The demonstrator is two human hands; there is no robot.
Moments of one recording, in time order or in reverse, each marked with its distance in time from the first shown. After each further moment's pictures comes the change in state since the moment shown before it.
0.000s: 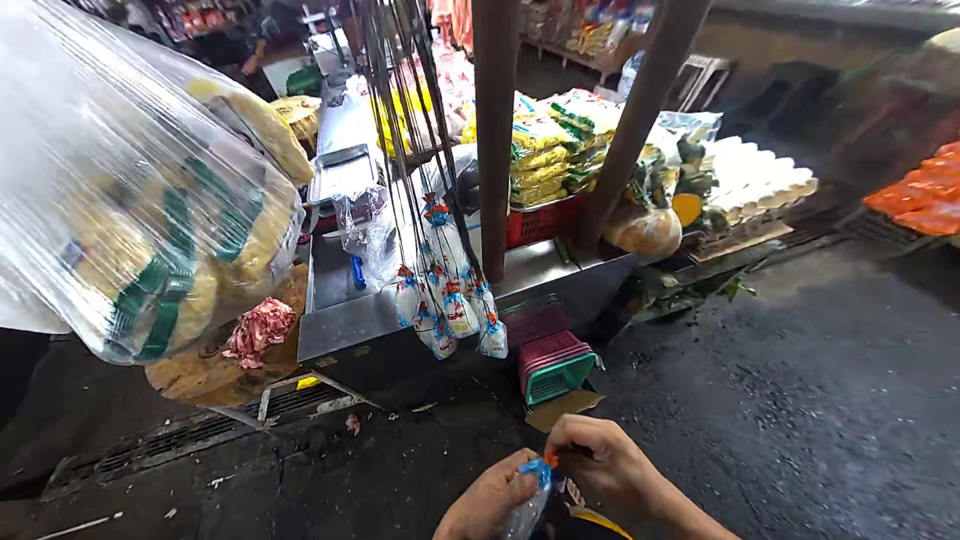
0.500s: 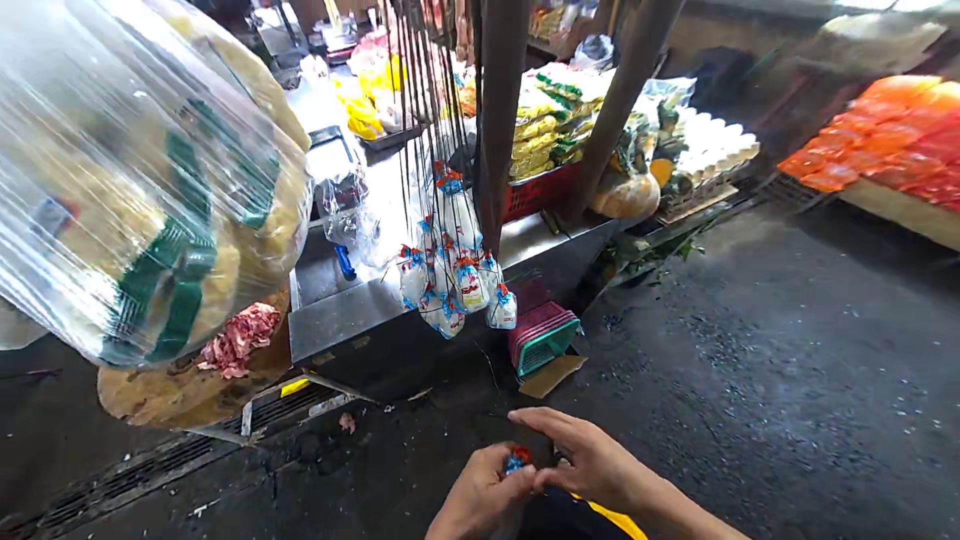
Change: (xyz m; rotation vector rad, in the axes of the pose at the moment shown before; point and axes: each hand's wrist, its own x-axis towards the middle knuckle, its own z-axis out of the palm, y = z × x) left_hand -0.076 0.023 -0.033 0.533 0.218 -0.160; right_hand 0.001 -0.038 0.094 -0.069 -0.120 0.286
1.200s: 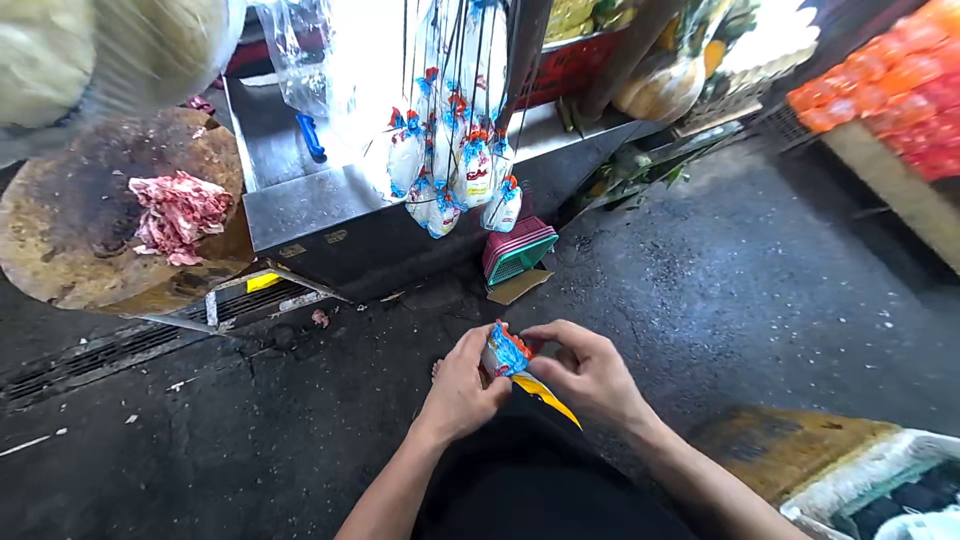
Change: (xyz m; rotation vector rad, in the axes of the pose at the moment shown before) left_hand -0.022 0.002 0.000 0.098 0.172 0.025; right_hand -0.016 -0.028 0.030 0.028 0.298 0.196
